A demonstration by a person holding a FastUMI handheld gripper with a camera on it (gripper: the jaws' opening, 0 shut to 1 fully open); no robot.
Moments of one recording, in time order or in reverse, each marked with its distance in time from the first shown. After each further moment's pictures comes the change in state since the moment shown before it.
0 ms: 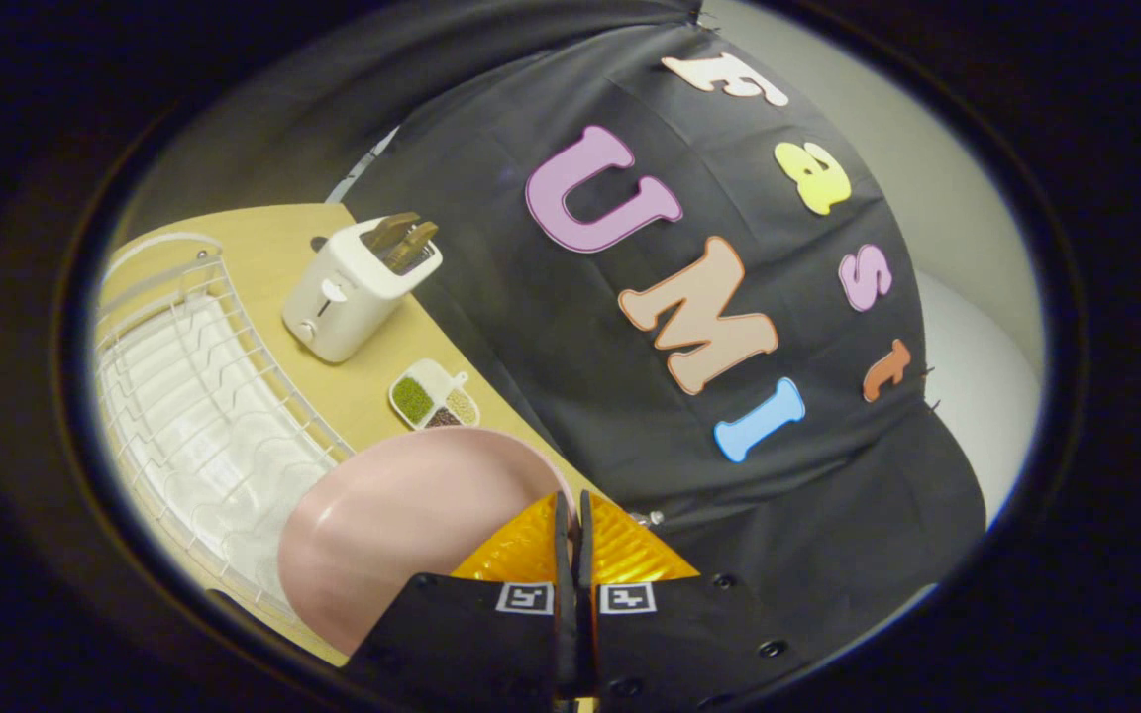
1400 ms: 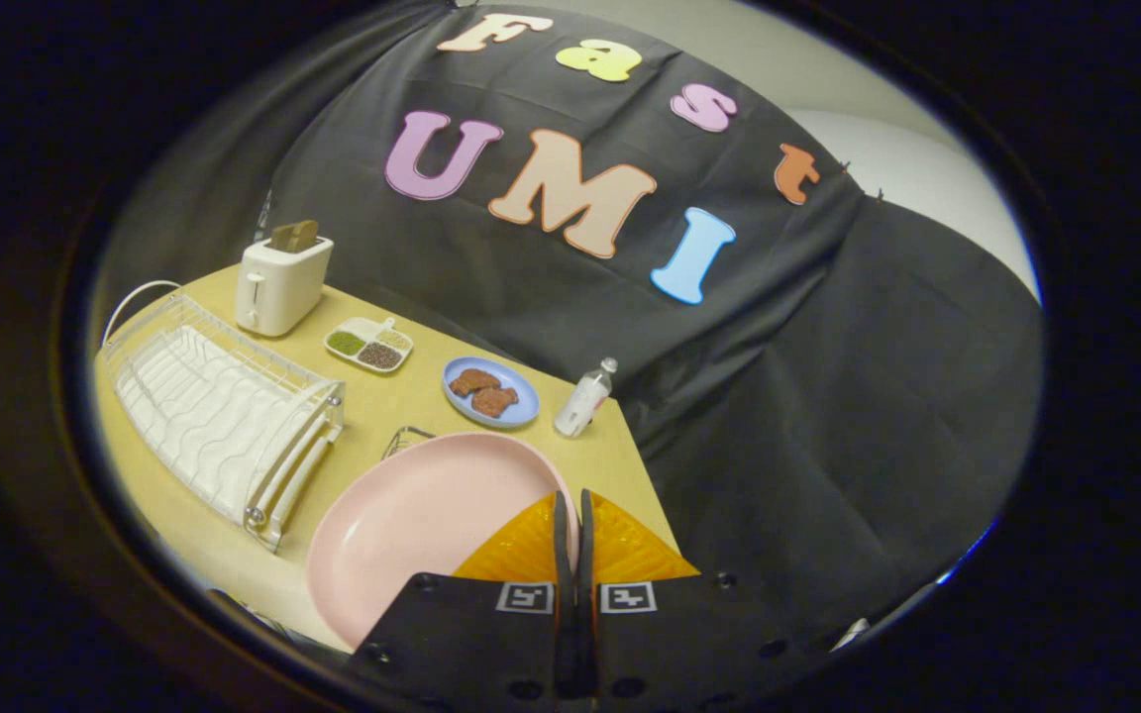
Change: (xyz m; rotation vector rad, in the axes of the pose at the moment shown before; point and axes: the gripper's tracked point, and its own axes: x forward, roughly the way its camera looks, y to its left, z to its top) arm -0.048 -0.104 -0.263 0.466 0.112 0.010
